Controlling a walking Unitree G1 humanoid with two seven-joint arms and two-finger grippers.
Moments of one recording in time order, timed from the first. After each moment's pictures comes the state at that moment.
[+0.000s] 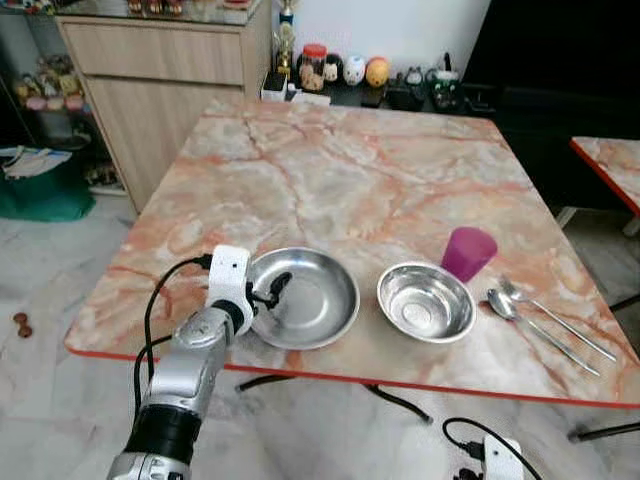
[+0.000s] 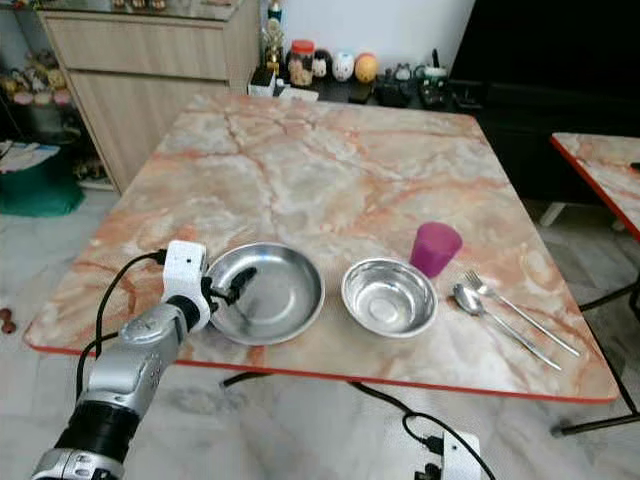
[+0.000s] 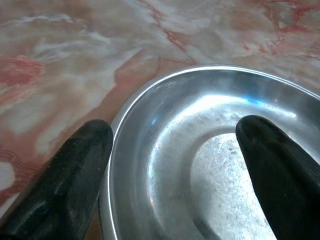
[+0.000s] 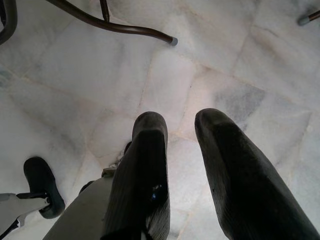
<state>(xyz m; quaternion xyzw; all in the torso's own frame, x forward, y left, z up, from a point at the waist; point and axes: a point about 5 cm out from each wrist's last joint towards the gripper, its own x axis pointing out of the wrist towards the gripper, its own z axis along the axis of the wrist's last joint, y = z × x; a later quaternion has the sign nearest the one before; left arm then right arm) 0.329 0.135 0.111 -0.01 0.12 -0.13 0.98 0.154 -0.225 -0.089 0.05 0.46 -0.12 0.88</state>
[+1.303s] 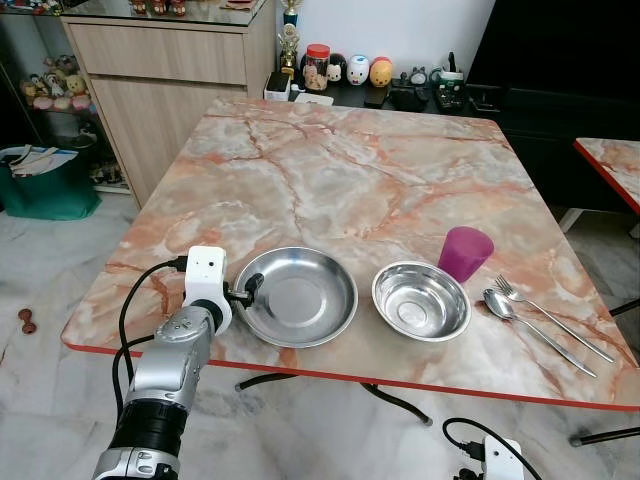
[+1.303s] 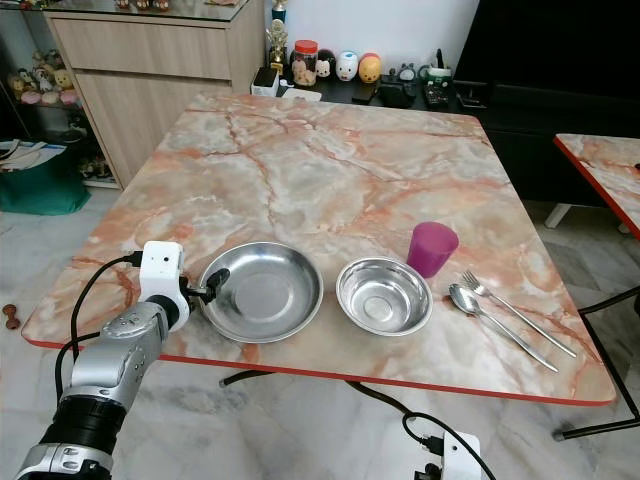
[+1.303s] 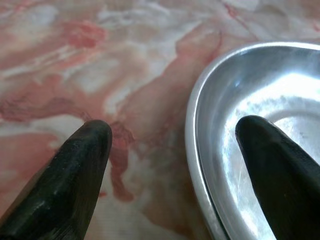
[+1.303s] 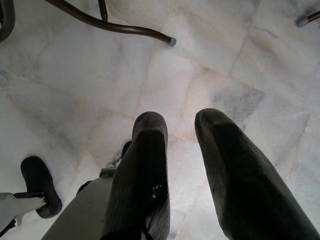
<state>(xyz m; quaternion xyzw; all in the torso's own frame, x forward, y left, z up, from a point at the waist) 0.330 0.164 0.103 0.00 0.16 -0.06 0.99 0.154 -0.225 -0.090 0.05 0.46 -0.12 0.88</state>
